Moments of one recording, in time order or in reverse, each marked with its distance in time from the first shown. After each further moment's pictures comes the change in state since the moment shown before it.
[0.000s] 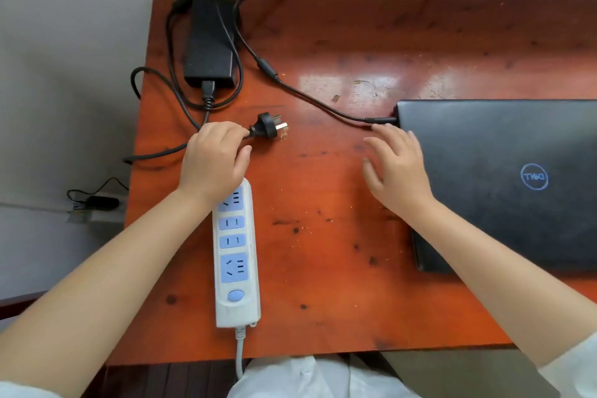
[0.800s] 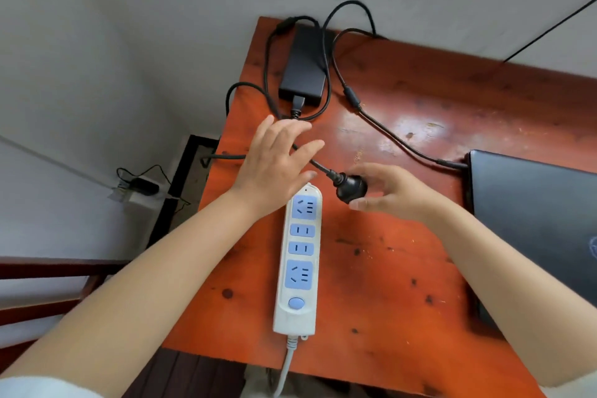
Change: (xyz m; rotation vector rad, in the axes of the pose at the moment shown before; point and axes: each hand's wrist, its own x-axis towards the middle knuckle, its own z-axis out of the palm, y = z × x) left_hand -0.024 -0.032 -0.029 0.075 0.129 0.214; right_hand 0.049 -0.088 0.010 0.552 -0.716 -0.020
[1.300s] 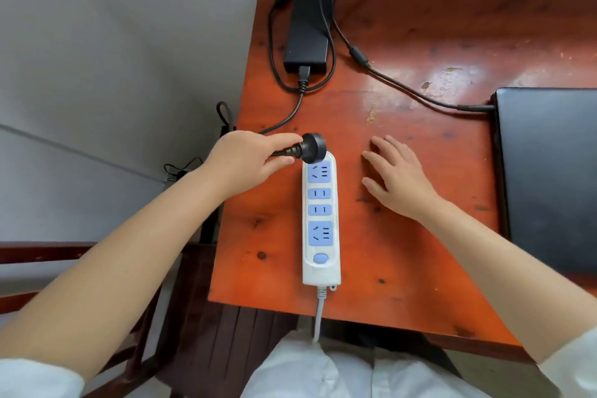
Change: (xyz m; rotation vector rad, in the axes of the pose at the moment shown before) left_hand -0.024 -0.015 -0.046 -0.037 -0.375 -0.090; right_hand -0.018 0.047 0.058 -0.562 0.267 0.000
